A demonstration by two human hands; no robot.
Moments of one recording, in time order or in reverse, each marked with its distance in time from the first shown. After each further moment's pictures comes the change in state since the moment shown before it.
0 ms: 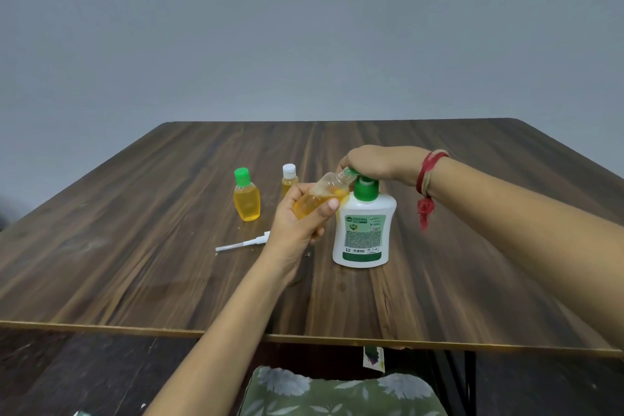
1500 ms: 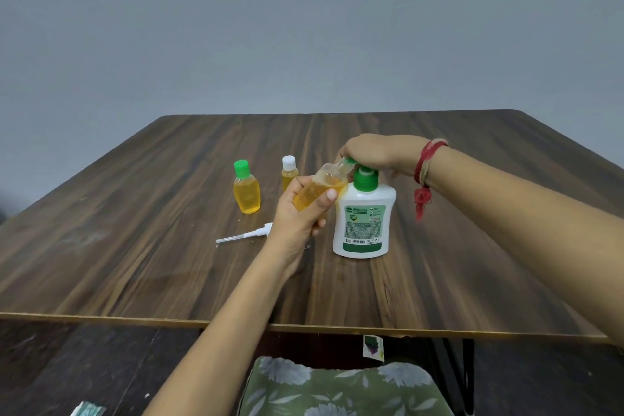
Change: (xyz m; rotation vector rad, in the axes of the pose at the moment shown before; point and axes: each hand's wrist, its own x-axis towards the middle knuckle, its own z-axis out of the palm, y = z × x) left_hand 0.003 -0.007 0.000 -0.028 0.004 -0.002; right_hand -0.020 -0.011 0.001 0.061 0.026 0.056
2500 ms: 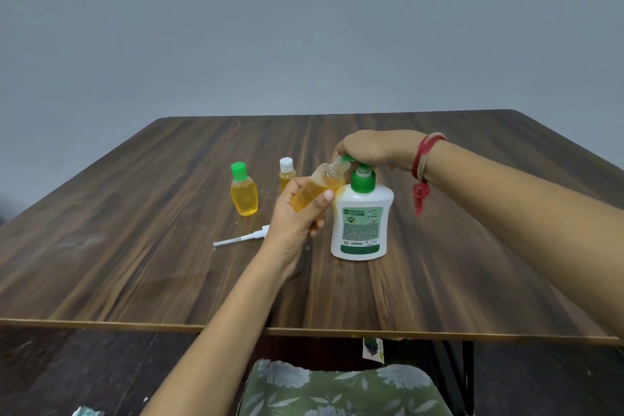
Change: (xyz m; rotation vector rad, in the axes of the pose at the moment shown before) left_hand 0.001 0.001 0.000 0.009 -0.014 0.001; right_hand 0.003 0.000 -0.006 -0.016 -0.023 -0.036
